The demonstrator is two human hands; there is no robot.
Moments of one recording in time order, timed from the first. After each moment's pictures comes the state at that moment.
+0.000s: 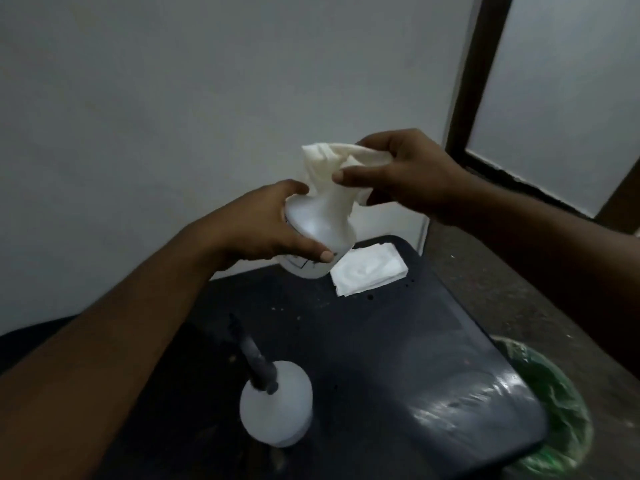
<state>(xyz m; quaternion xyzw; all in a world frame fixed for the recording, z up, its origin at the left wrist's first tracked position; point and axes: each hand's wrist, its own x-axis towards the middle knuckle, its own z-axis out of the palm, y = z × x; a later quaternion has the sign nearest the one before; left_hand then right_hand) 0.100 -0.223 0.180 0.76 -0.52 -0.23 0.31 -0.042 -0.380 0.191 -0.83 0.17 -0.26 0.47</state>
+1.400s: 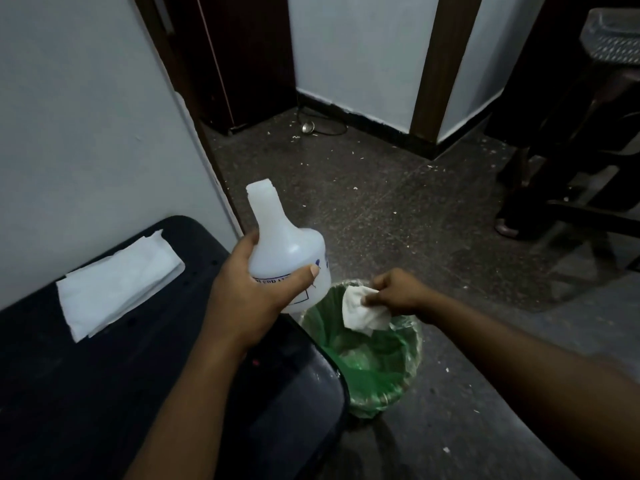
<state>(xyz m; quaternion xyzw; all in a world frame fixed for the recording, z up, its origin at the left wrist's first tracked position) -0.122 -0.413 -0.018 0.68 -0.45 -0.32 0.49 -0.329 -0.540 -0.123 -0.66 0.58 -0.06 0.48</state>
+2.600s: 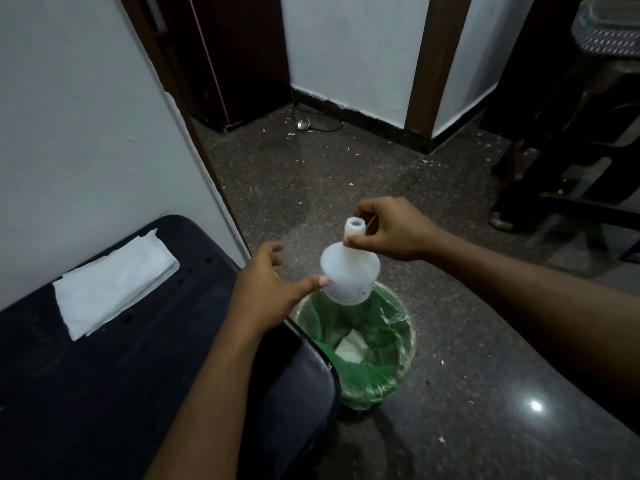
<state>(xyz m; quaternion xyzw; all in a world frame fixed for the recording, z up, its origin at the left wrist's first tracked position) -0.137 -0.433 -0.037 0.74 -0.48 -0.30 0.36 -0.327 -0.565 -0.031 -0.84 0.44 -0.18 0.27</state>
